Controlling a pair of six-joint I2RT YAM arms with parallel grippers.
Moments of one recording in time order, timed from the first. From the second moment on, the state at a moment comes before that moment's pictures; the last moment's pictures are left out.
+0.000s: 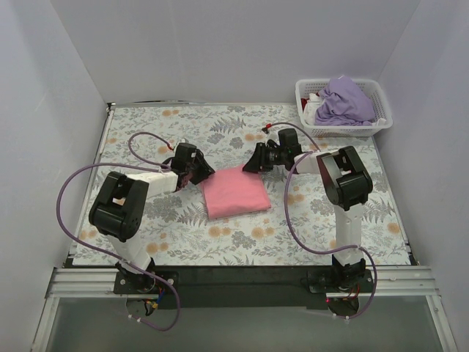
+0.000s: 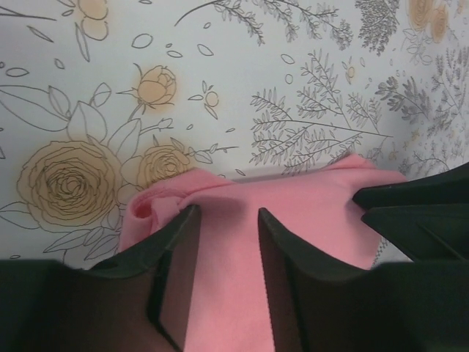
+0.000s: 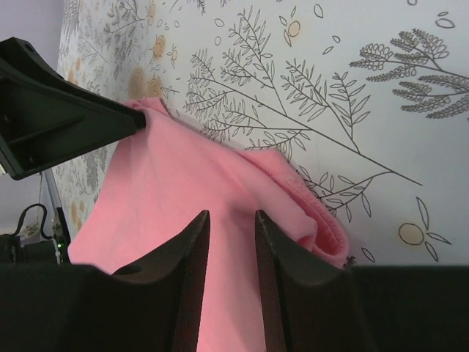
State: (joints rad) left arm -0.37 1.75 0.88 0.11 0.01 -0.89; right arm 0.38 2.12 1.19 0.28 -0.77 0.49
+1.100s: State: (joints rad) left arm -0.68 1.29 0.44 0.04 -0.06 -1.05; right arm 0.40 1.75 0.50 0.65 -0.80 0.62
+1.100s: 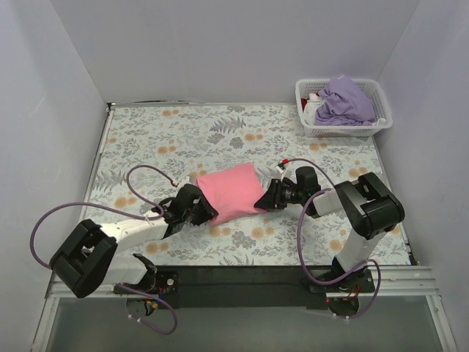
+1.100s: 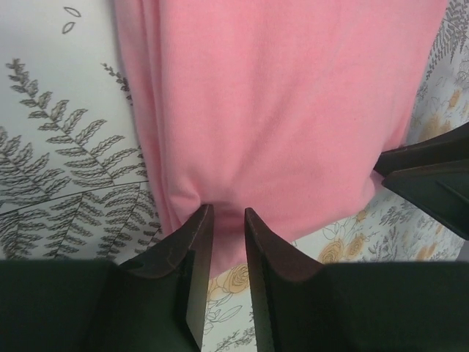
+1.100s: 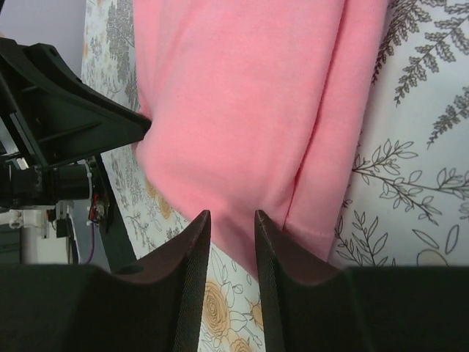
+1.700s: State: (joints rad) left arm -0.68 0.89 0.49 -0.29 -0.28 -1.05; right arm 0.70 1.57 0.66 0.70 -0.73 0.82
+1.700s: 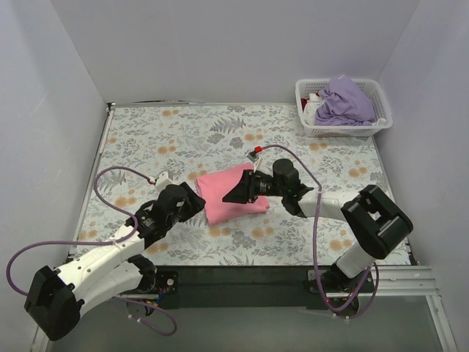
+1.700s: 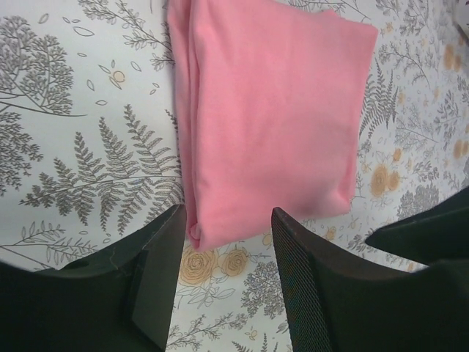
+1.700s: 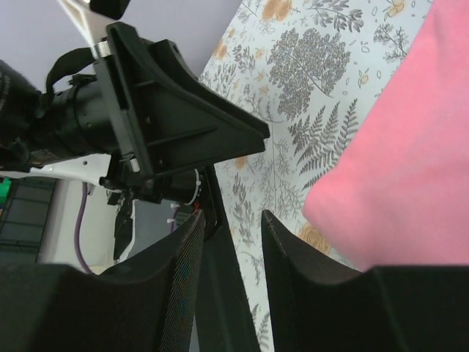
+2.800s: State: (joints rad) left arm -0.68 1.20 0.49 -0.11 -0.10 -1.06; right arm 0.60 1.71 0.54 0.86 -0.69 0.85
